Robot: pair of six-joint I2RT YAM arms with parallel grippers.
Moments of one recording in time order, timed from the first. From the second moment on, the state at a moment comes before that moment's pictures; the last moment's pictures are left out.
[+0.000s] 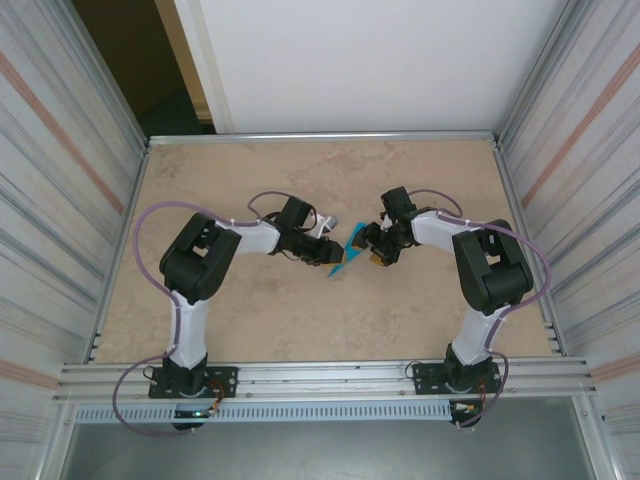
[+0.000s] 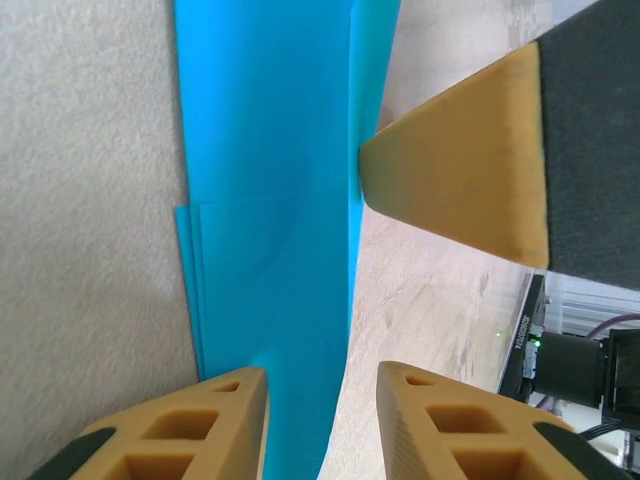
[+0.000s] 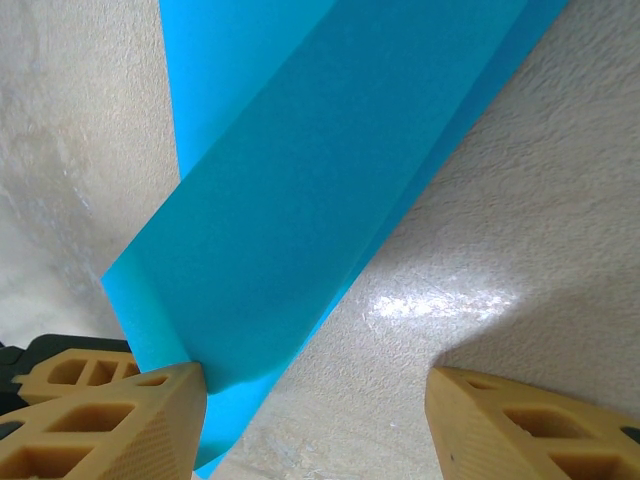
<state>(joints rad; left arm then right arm) -0.59 2.03 1.15 -0.08 0.81 -0.45 0.37 1.81 1.02 -0.41 -0.41 0.81</state>
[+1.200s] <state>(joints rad) -0.67 2.00 1.20 -0.24 0.51 -0.32 0.37 1.84 1.06 -0.45 -0.40 0.81</state>
